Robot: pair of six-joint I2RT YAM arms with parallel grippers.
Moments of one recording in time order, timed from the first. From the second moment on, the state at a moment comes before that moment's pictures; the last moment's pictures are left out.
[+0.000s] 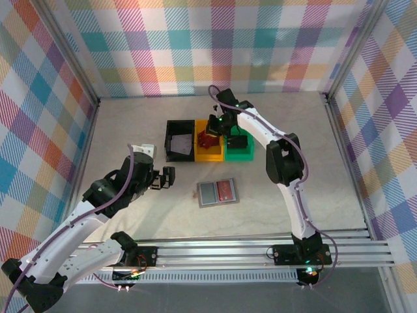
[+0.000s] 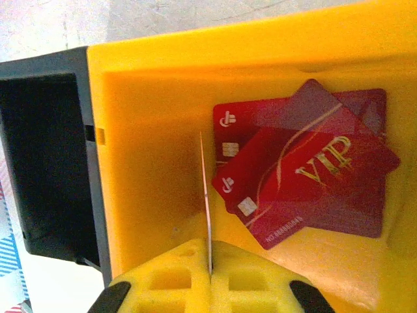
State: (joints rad) left arm -0.65 0.84 0.92 -0.84 -0.32 -0.41; right arm 0.50 2.38 2.14 -0.81 -0.42 0.62
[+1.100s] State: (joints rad) left arm -0.65 0.84 0.92 -0.84 -0.30 -0.40; right arm 0.52 2.41 2.18 -0.87 -0.36 0.61
